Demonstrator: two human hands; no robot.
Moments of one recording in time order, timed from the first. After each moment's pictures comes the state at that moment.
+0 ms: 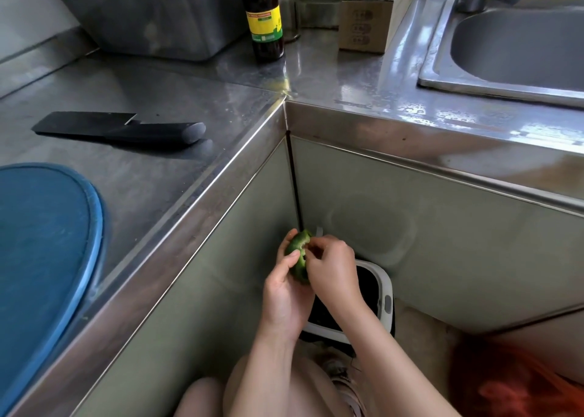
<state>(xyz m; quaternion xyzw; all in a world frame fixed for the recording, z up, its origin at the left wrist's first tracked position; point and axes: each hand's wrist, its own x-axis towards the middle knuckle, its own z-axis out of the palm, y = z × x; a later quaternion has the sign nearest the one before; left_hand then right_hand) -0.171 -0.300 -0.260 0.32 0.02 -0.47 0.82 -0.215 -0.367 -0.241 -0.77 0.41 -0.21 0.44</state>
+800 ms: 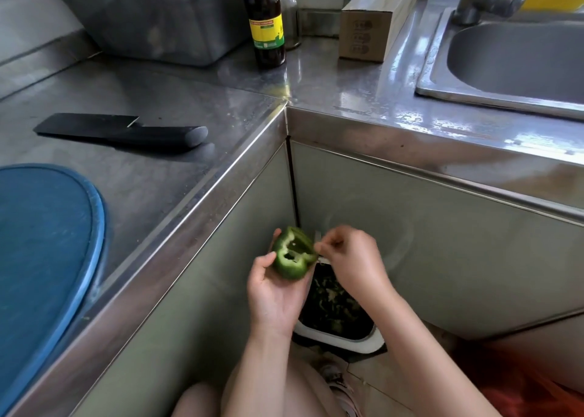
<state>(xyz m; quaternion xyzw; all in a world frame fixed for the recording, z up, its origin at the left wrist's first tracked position) -0.160 -0.303 -0.256 0.20 0.06 -0.45 0.87 -0.233 -0.401 -0.229 -0.79 0.40 -0.18 0.43</state>
